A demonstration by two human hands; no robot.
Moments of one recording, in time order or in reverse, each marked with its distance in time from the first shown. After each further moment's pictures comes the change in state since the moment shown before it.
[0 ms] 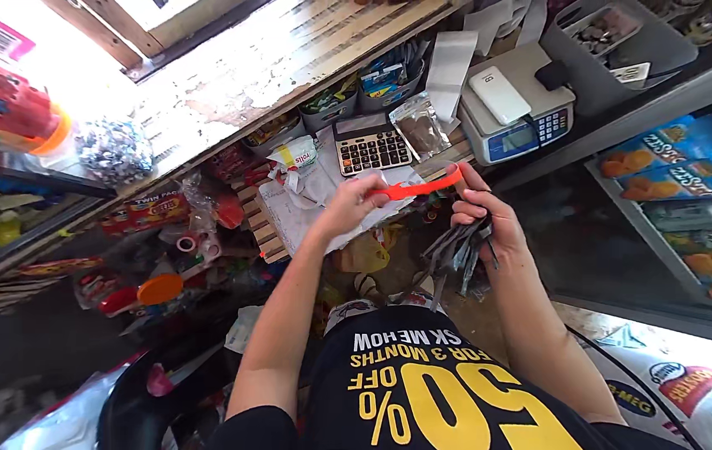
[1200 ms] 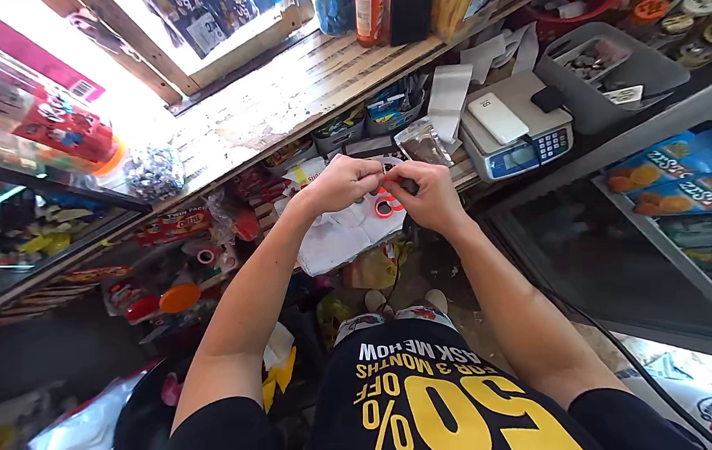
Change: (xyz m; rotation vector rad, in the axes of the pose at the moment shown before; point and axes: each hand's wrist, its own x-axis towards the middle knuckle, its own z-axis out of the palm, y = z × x) left_hand 0.041 0.051 -0.079 0.277 -0.236 0.003; right_hand 0.069 0.009 0.084 -1.364 -0.198 -0.719
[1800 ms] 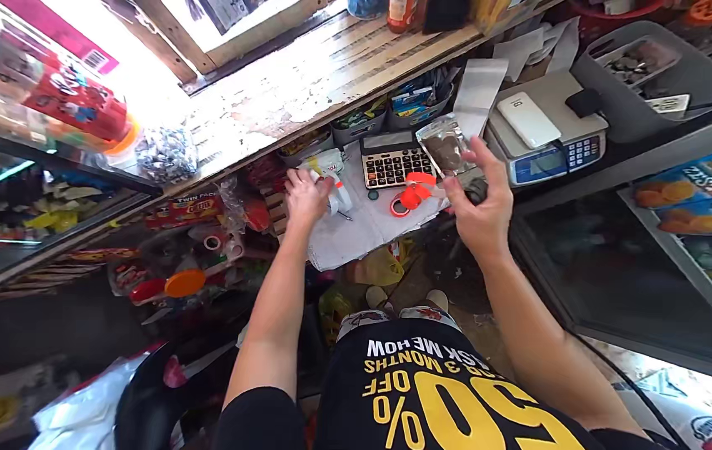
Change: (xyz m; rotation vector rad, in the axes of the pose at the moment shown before) left_hand -0.071 -0.099 0.045 0.193 0.456 -0.970; right_hand -0.037 0.002 -0.007 0.016 0.231 0.333
